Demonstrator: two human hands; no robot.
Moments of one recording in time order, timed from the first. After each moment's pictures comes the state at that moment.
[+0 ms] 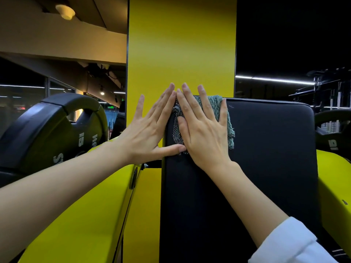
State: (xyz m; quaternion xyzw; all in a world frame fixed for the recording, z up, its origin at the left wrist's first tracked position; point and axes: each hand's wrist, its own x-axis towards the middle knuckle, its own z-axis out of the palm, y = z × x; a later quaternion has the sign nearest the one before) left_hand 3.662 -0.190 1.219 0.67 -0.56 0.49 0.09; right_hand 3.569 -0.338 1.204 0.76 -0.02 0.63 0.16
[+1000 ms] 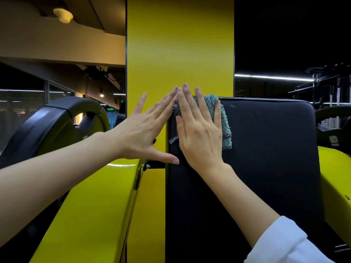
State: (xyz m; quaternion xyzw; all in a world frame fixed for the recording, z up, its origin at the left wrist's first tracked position) left_hand 3.660 -0.167 1.238 0.69 -0.58 0.43 0.00; right_hand 3.583 -0.323 1.199 0.72 -0.01 0.68 0.10
